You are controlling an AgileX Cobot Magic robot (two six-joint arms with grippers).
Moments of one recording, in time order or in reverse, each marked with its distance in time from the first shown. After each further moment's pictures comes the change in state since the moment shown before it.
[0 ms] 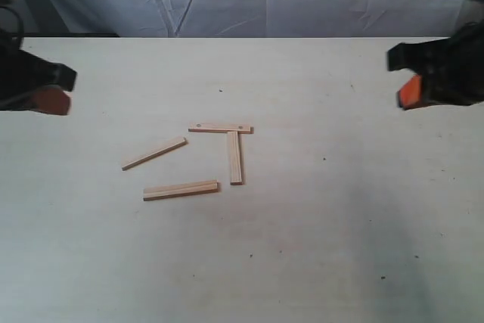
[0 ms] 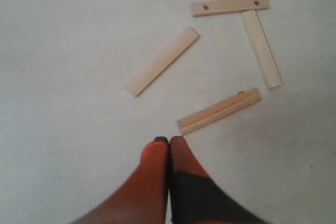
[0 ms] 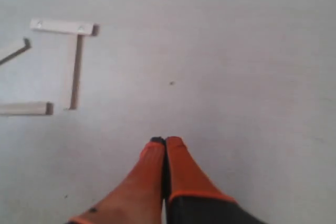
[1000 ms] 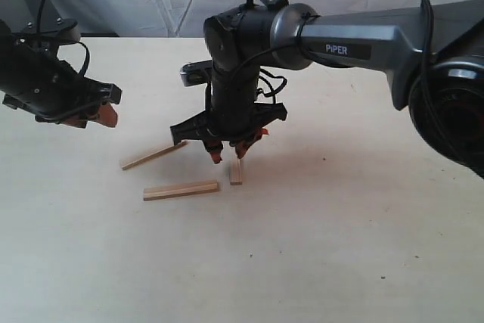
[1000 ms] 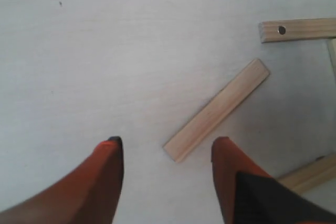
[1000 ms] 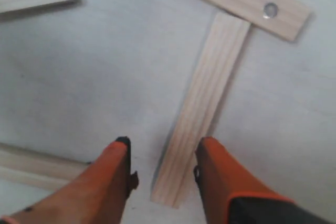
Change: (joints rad) left arm 0.016 0.384 -0.080 -0.051 -0.221 0.063; right arm 0.578 0.887 -0.812 -0.432 0.205 0.544
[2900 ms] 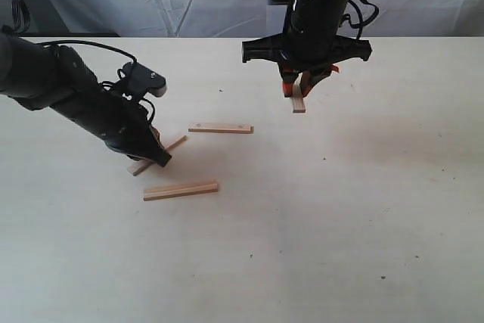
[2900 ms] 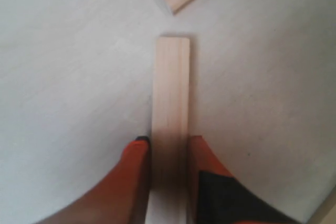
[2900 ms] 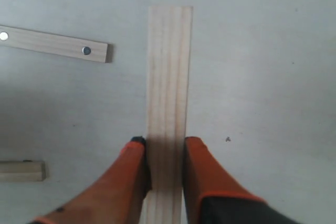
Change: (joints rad) left arm -0.185 0.251 -0.010 -0.159 -0.209 0.567; right arm -0.227 -0.196 -0.002 -0.020 0.165 0.043
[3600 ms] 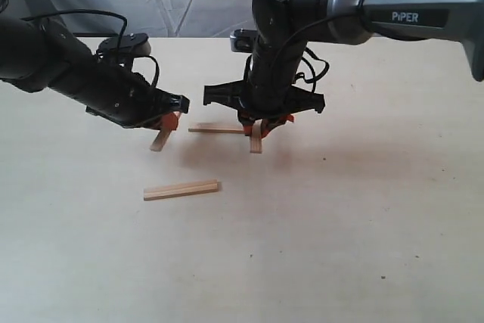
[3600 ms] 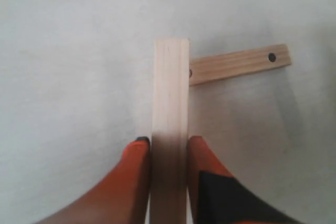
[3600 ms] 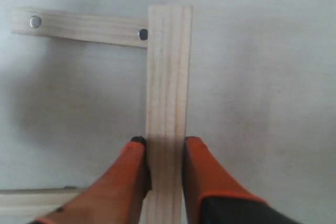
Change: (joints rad) left arm -0.002 -0.066 -0.042 -0.177 0.018 -0.350; right arm 0.128 0.060 0.153 0.015 -0.270 0.187
